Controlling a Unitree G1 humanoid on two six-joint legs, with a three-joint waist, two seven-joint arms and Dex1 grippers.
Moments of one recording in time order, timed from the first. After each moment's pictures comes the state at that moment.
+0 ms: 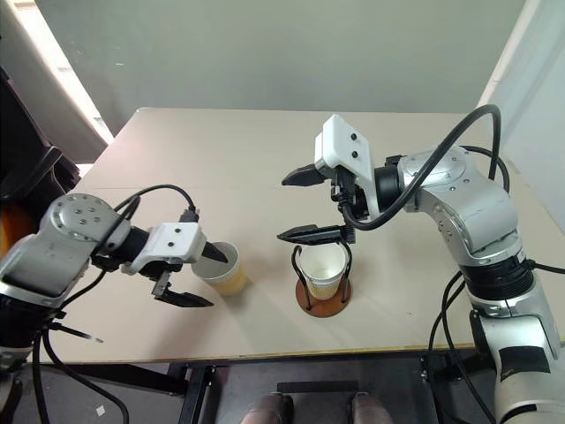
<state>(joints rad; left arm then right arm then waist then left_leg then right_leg) -0.63 1.10 -0.27 -0.05 -0.14 0.30 -1.52 -0.99 -0.64 0.22 -0.27 0.49 0.76 1.13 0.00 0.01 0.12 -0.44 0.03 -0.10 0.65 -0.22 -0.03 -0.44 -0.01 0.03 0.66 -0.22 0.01</state>
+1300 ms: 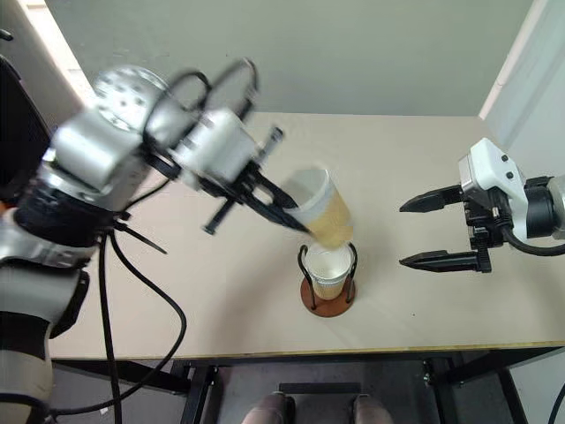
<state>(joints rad) -1.33 0.82 -0.65 0.12 -0.61 0.06 -1.57 -0.60 -1.17 -0.16 -0.35 0.67 0.76 1.37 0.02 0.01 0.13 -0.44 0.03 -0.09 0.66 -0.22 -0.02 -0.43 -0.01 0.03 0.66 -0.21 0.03</state>
